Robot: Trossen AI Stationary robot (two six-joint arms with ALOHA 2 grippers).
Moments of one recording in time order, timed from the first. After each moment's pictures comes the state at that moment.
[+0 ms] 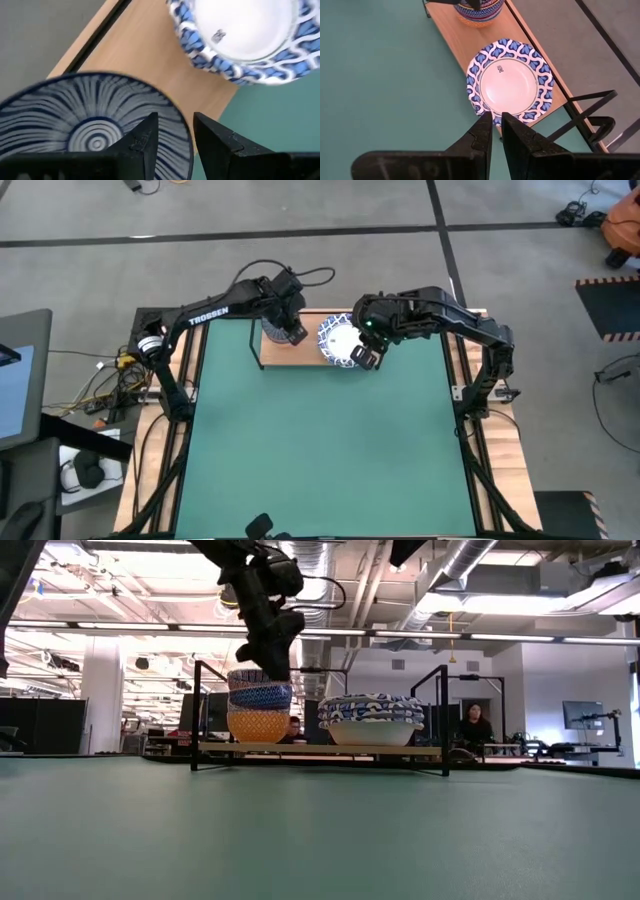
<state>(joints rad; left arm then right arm) 0.59 1.77 1.60 -0.86 0.04 -0.07 -0.11 1.77 2.24 -1.56 0.35 0.31</state>
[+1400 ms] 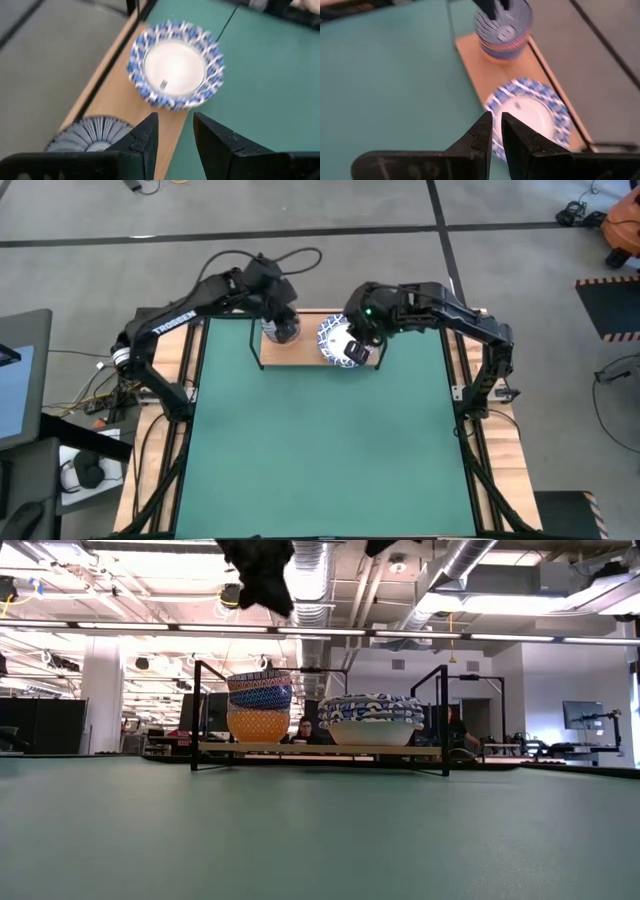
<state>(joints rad) 0.54 1.56 1.66 -0.85 0.12 0.04 -0.16 1.77 2.24 -1.35 0.23 0.17</state>
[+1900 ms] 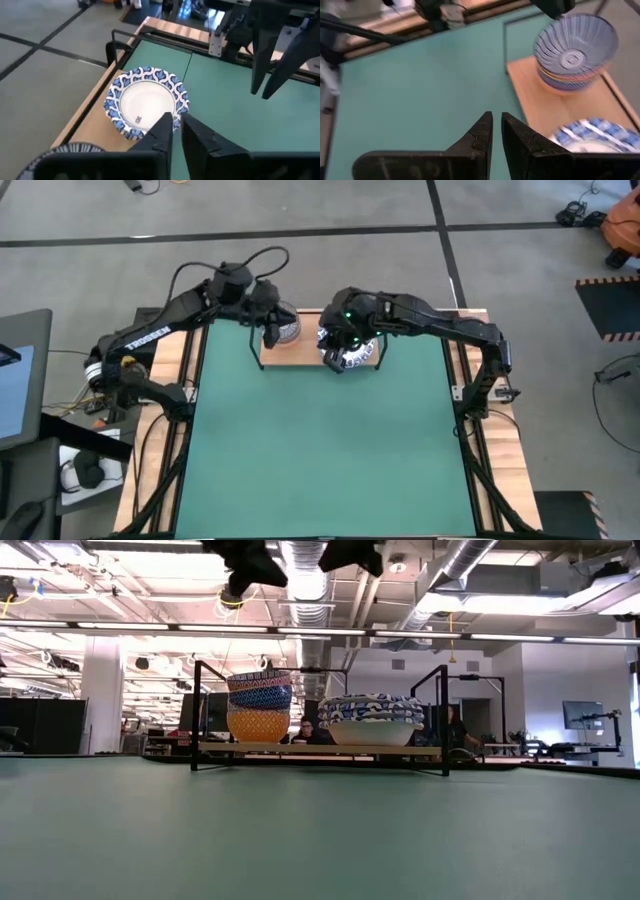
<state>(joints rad) 0.54 1.31 1.38 -0.52 0.25 0.00 -0.19 1.77 1.98 -0.94 -0.05 0.15</state>
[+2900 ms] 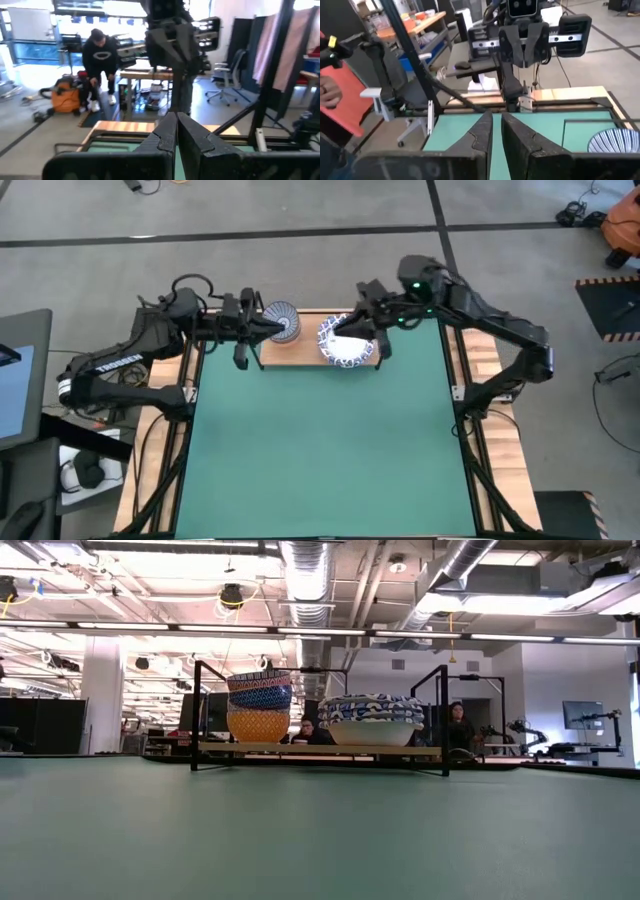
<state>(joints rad) 0.38 1.02 1.08 0.08 0.35 -0.09 -0.29 1.44 1.72 -0.50 -0.53 0.09</state>
